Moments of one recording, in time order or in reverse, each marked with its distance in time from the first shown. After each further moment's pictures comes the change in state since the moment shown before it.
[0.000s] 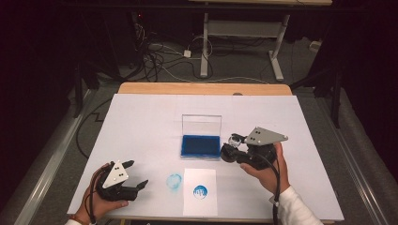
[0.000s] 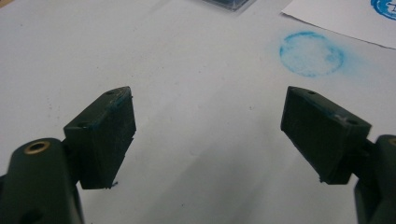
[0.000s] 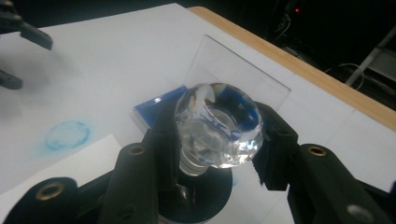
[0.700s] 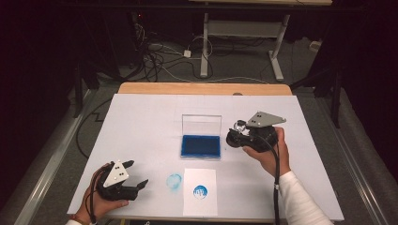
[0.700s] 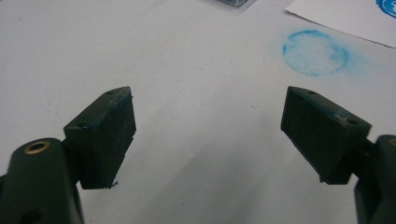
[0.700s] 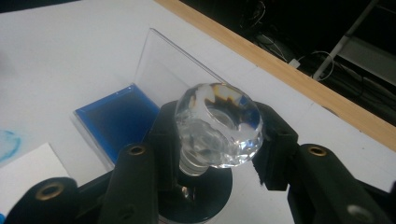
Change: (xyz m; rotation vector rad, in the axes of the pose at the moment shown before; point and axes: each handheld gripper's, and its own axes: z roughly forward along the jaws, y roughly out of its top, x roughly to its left) left arm 0.001 0.001 0.001 0.006 0.000 -0.012; right arm -0.038 0.009 0.022 0.062 -0.086 0.011
